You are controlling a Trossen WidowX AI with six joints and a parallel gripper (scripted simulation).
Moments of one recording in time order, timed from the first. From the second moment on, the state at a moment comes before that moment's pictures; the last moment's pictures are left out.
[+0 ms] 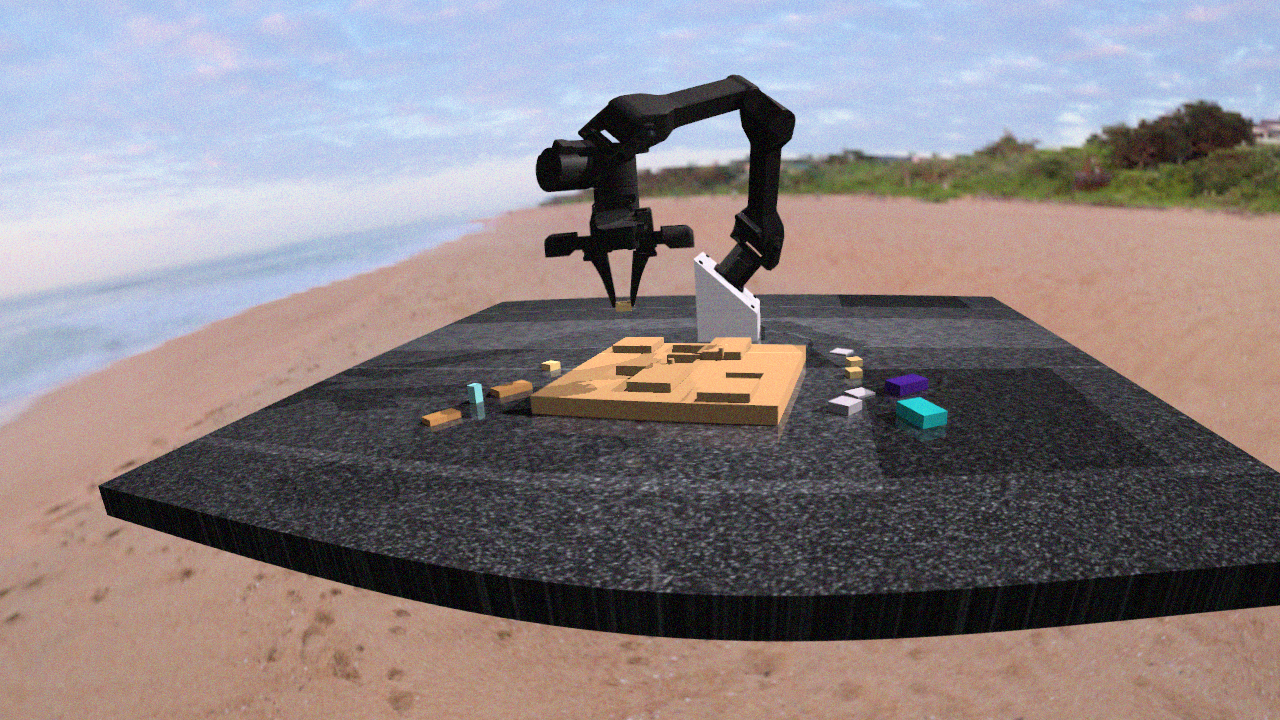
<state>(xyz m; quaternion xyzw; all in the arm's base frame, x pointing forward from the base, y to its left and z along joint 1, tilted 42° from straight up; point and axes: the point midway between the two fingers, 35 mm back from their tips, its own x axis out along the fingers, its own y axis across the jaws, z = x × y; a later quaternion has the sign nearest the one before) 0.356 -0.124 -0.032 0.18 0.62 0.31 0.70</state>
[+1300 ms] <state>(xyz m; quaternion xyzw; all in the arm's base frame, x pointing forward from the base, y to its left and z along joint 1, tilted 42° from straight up) 0.251 -0.210 -0.095 0.18 0.62 0.30 0.70</state>
